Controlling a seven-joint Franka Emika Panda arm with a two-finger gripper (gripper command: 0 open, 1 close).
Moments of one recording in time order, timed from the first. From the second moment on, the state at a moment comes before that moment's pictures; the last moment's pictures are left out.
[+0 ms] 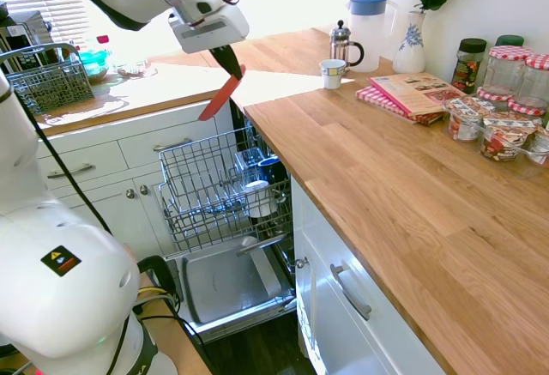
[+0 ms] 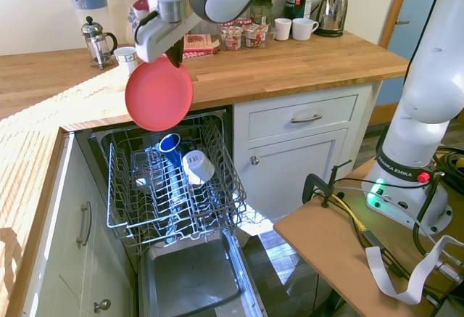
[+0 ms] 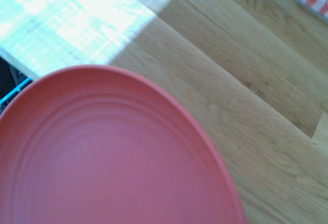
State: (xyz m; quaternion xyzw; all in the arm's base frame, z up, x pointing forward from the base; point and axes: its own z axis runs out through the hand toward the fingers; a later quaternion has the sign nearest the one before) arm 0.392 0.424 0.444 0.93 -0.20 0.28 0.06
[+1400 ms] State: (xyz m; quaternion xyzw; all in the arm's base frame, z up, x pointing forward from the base) arm 0.319 0.561 0.213 0.85 -0.03 0.45 0.27
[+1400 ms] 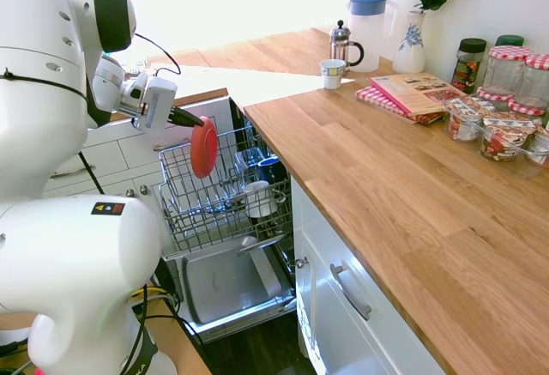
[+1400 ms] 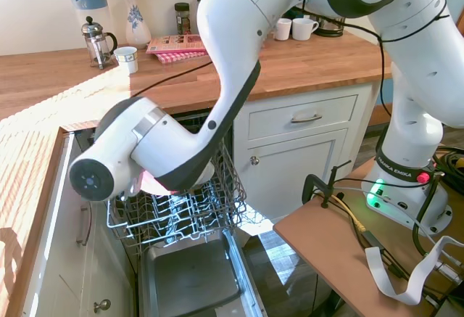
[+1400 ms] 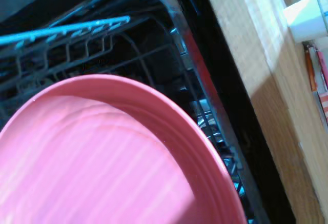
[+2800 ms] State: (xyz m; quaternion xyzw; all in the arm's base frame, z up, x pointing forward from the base) arm 0.343 0.612 0.232 0.92 -0.07 0.28 0.27
